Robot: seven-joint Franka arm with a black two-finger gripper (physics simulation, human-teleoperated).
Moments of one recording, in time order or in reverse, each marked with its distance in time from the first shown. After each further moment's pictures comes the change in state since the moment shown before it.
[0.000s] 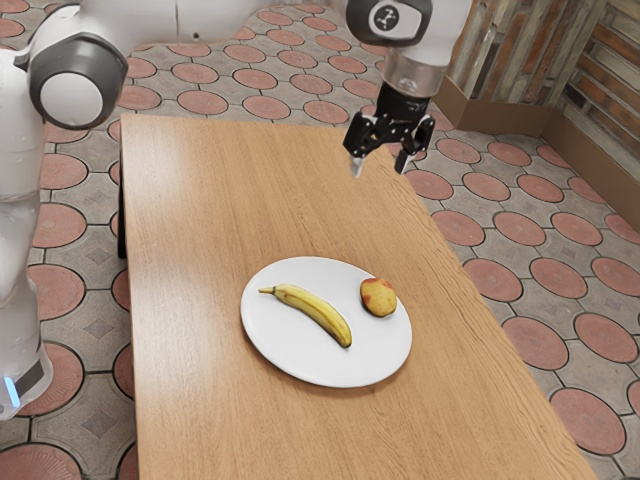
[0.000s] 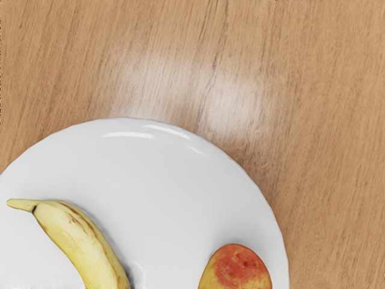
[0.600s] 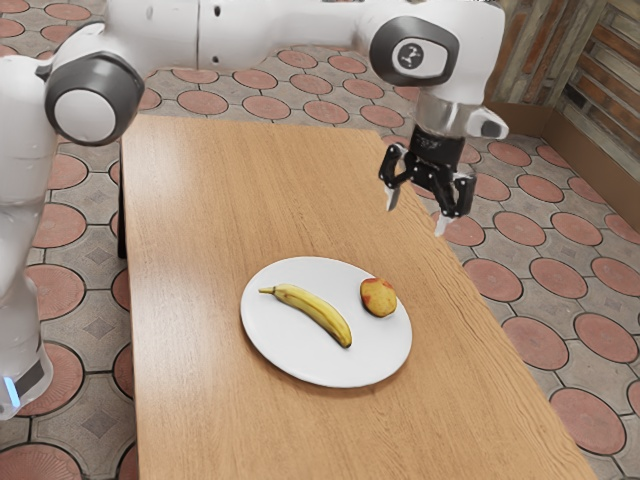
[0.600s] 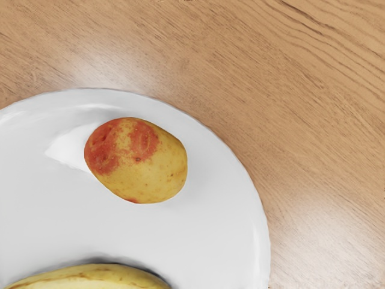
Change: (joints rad) arm -0.056 0.091 -0.051 0.042 -0.113 0.114 1.156
